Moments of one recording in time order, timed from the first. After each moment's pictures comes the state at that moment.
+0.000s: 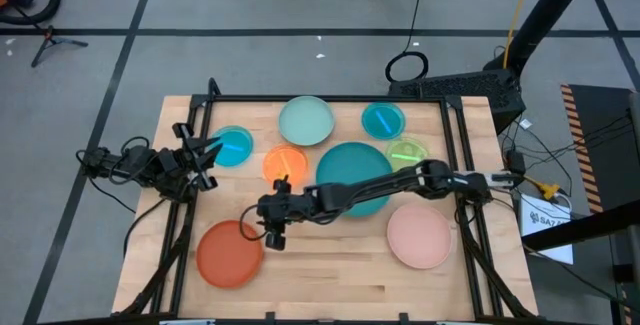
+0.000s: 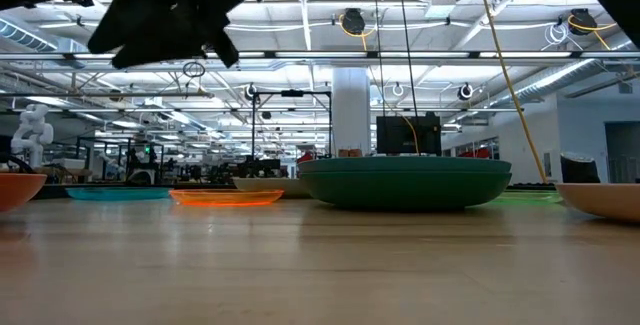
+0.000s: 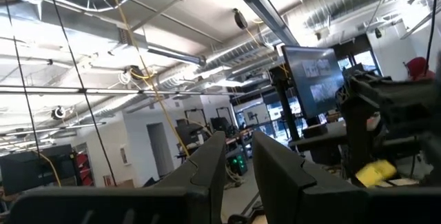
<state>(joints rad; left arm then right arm) -0.26 0.01 0.12 0.45 -0.50 0.62 0.19 2.31 2.01 -0.33 0.10 0.24</state>
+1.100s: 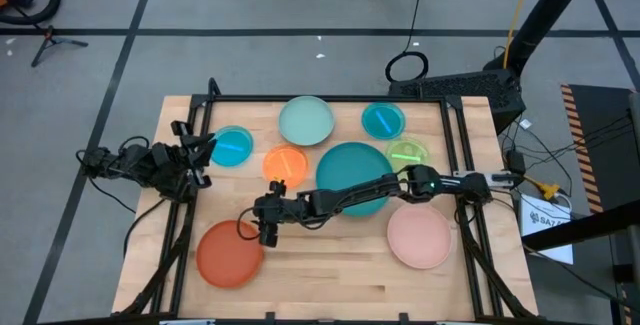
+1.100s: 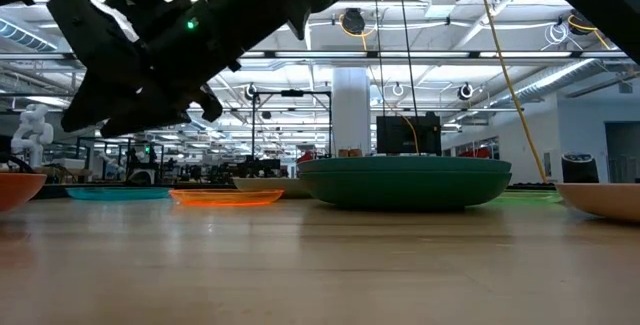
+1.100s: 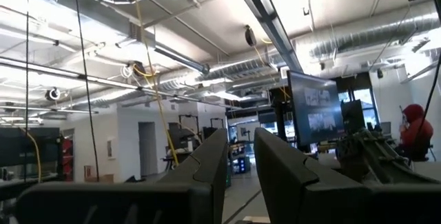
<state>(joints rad) -0.26 0.01 0.12 0.53 -0.50 0.48 0.17 2.46 2.01 -0.15 0.19 0.22</state>
